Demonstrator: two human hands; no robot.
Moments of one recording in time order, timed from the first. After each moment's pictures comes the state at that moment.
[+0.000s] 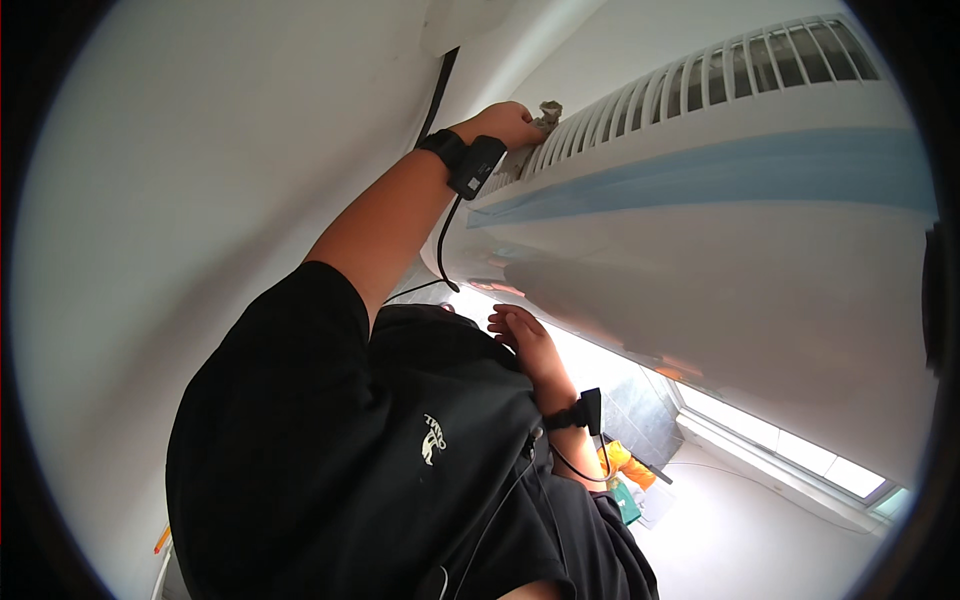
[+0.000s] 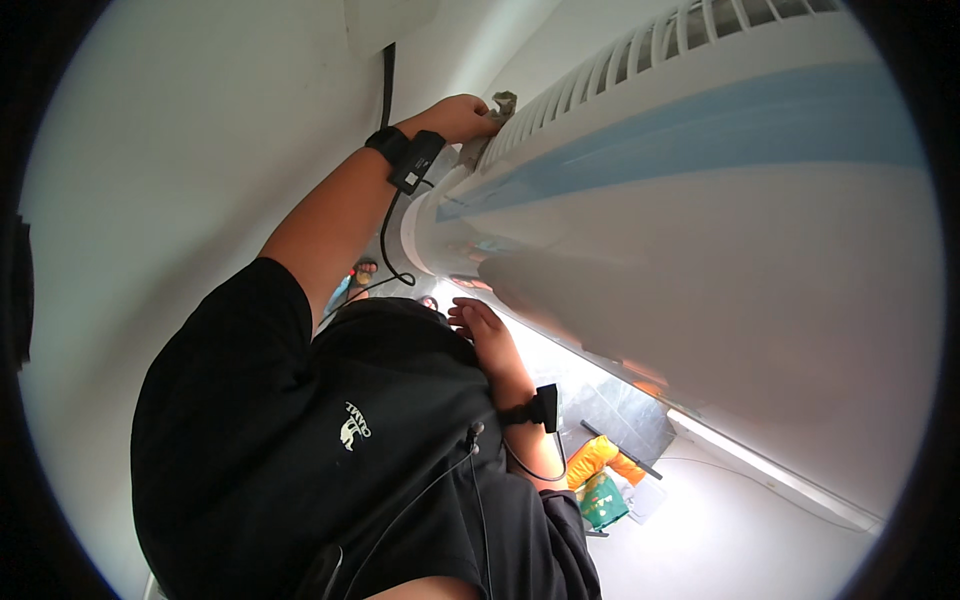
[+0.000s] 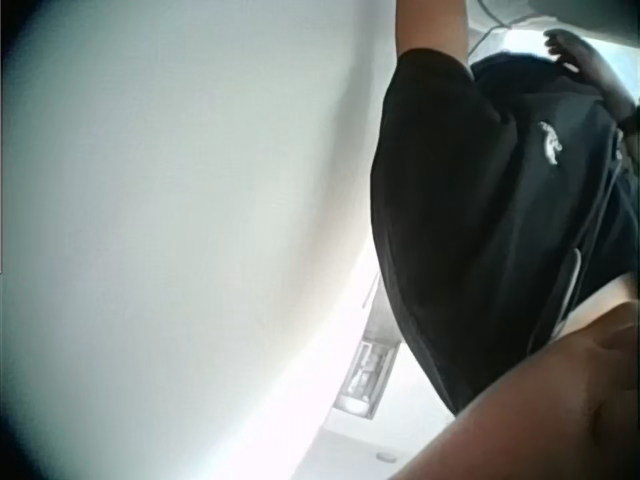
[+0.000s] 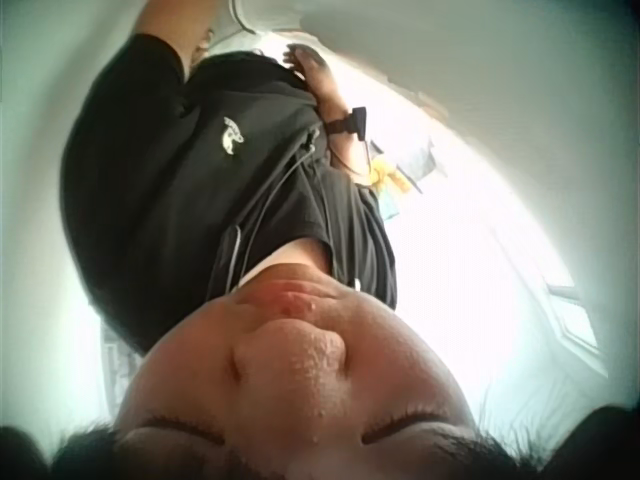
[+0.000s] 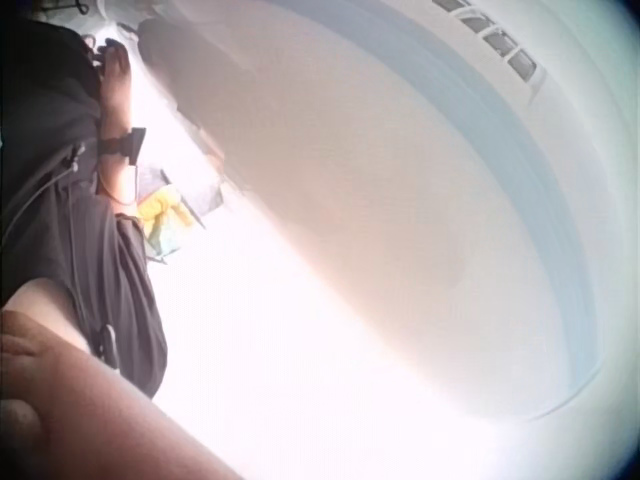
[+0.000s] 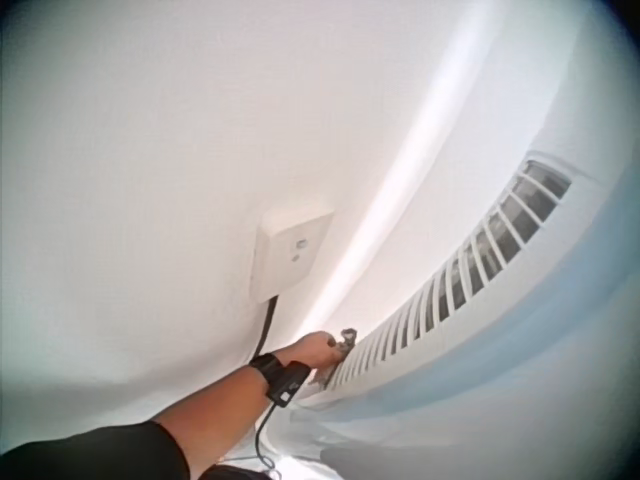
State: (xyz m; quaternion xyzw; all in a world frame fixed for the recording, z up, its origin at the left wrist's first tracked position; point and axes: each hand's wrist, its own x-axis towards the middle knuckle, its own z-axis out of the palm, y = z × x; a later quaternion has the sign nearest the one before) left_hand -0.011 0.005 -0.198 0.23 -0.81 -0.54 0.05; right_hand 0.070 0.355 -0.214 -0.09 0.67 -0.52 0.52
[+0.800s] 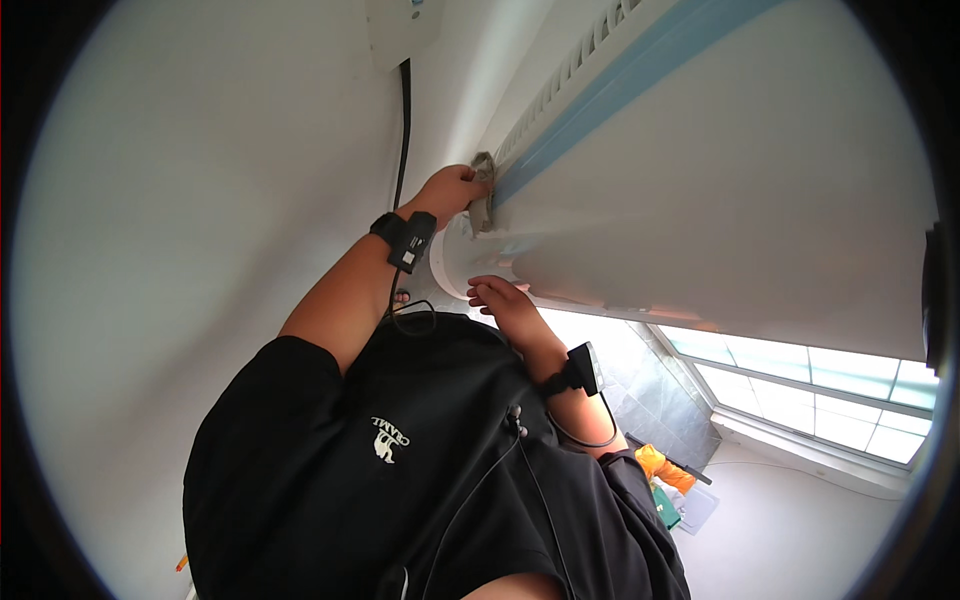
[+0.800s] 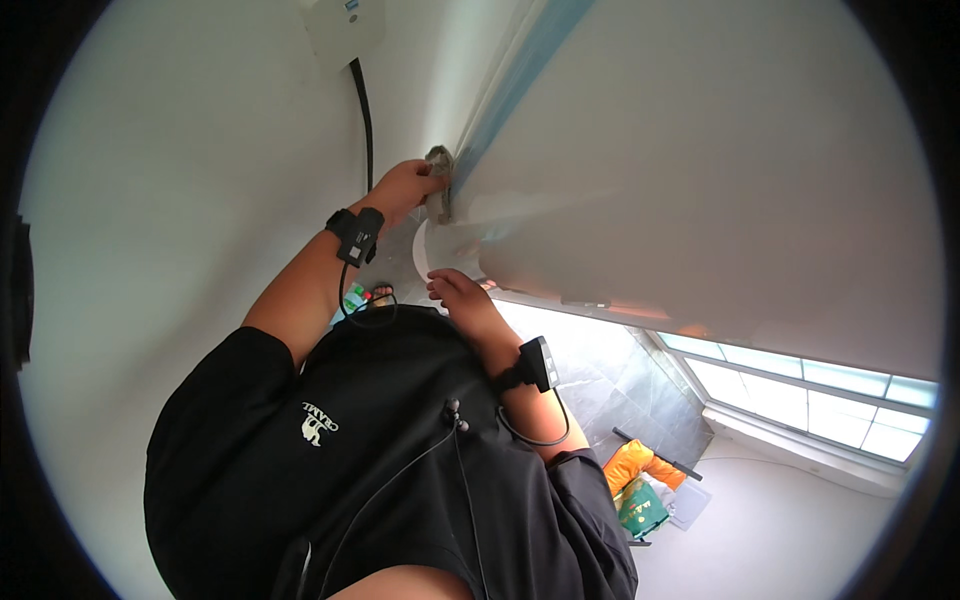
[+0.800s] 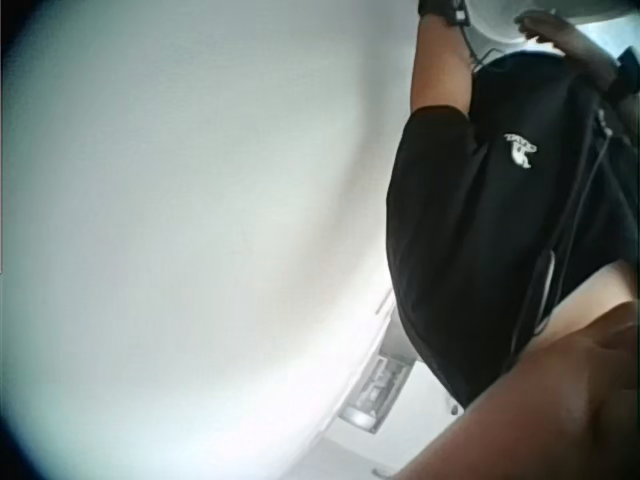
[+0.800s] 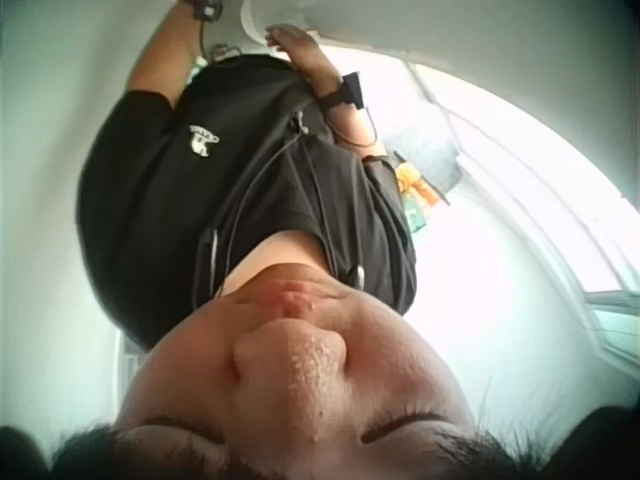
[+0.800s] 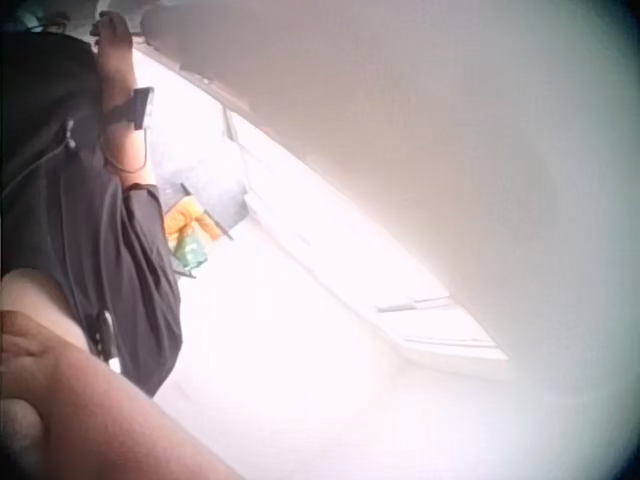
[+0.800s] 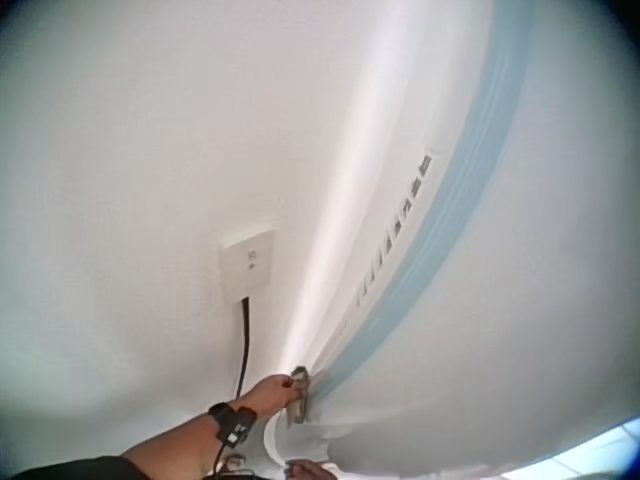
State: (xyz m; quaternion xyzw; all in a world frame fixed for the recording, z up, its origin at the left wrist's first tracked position) left_hand 0.071 0.091 -0.218 0.26 -0.58 -0.77 0.07; right_hand 0.063 0.333 -0.217 -0.23 0.67 -0.50 0.50
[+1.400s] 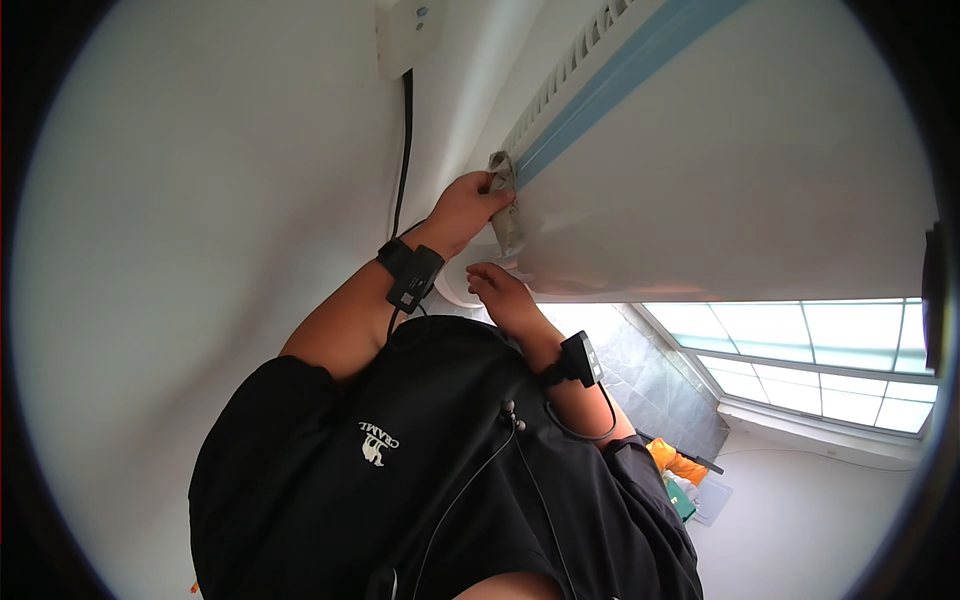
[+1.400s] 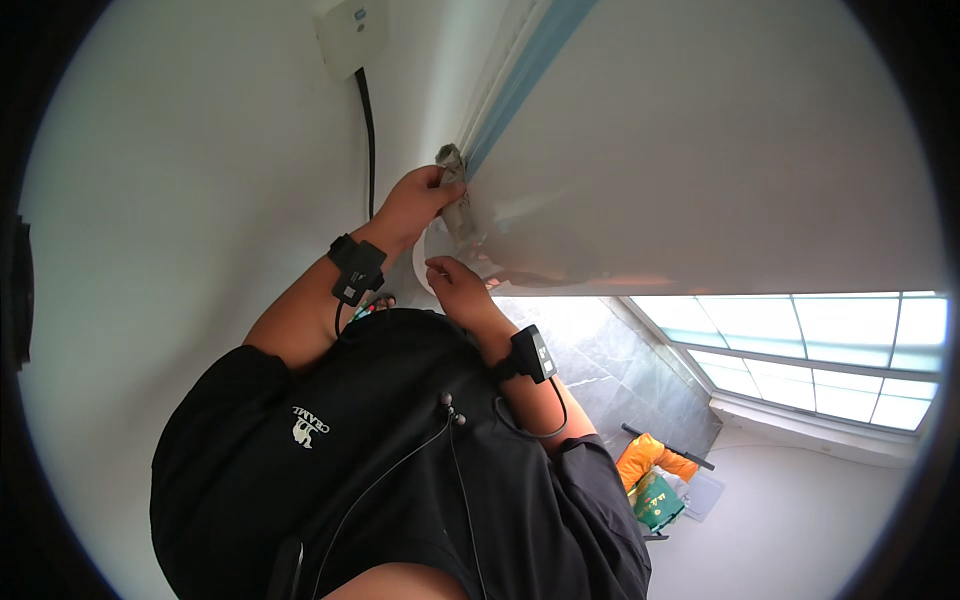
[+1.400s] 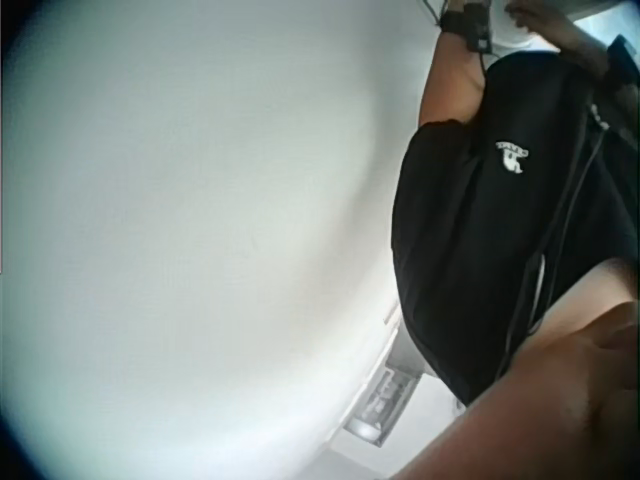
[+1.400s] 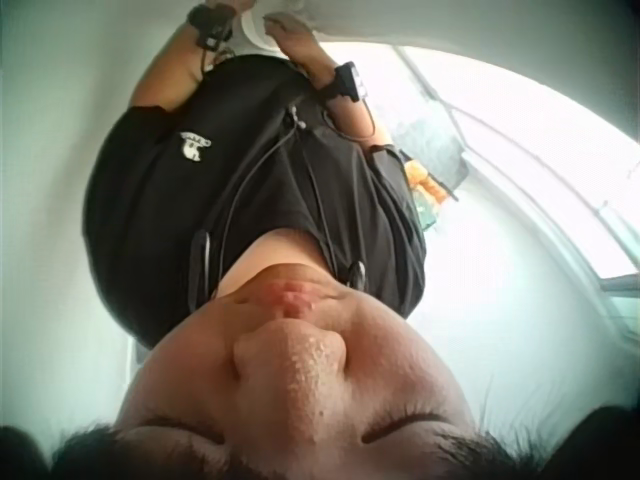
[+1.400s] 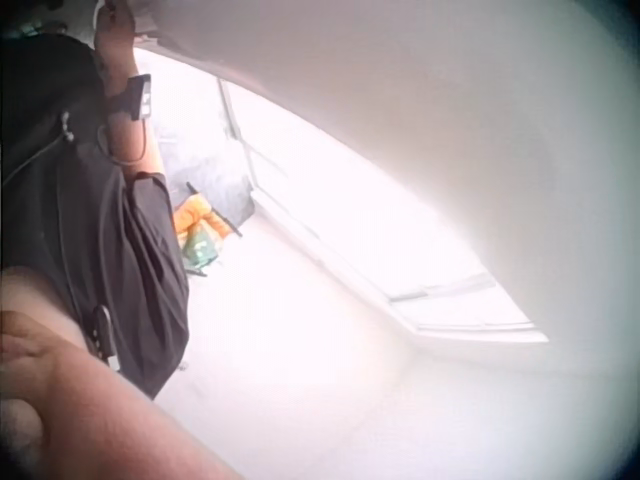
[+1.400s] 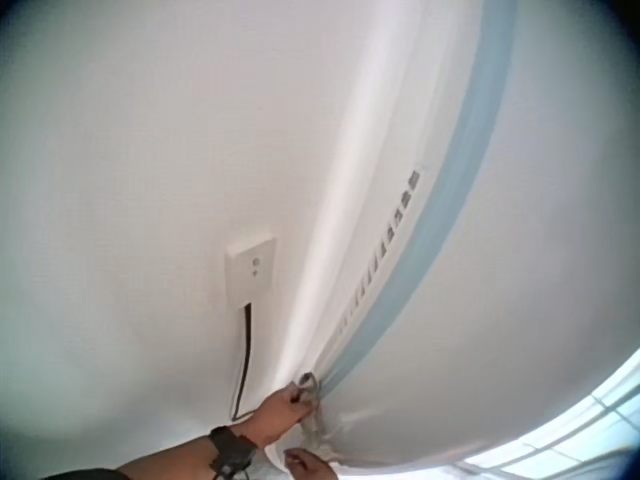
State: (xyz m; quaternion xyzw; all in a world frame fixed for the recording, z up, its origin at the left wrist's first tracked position) left_hand 0.080 0.134 -0.162 0.20 -0.56 -0.79 0.15; right_hand 0.063 0.312 -0.201 -0.33 0.75 -0.44 0.36
